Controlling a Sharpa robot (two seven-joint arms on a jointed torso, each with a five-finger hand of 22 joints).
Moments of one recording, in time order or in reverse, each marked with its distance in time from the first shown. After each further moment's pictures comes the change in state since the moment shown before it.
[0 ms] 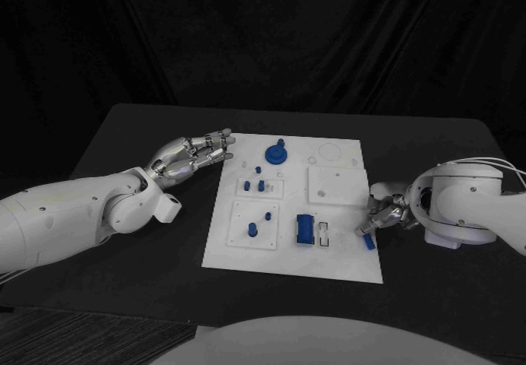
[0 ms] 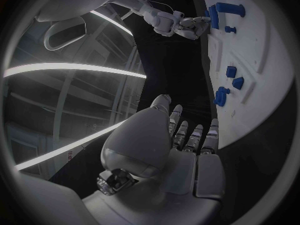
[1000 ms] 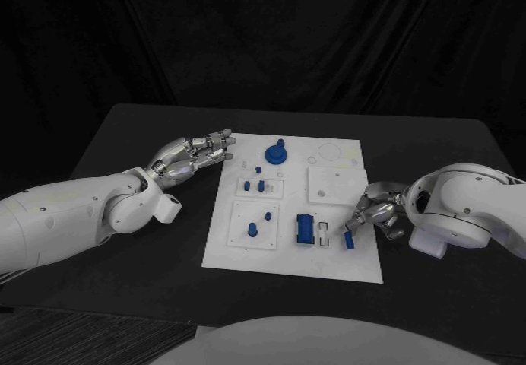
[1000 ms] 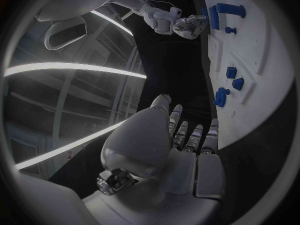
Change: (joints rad) left arm -0.001 0.002 0.000 -0.003 0.000 0.006 0.000; left_hand 0.000 0.000 0.000 0.000 0.000 0.009 0.002 0.000 0.000 -0.005 0.005 0.000 0.000 0.000 0.000 0.000 0.000 0.000 0.000 0.000 0.000 0.000; right arm 0.004 -0.003 -0.002 0.032 0.369 -0.181 0.001; right_hand -0.030 -0.029 0.054 -0.070 0.079 0.018 0.000 -0.009 -0.059 0.006 0.007 0.000 0.000 -0.002 0.009 0.000 0.000 0.000 0.000 0.000 -0.007 0.000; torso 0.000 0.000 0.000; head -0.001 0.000
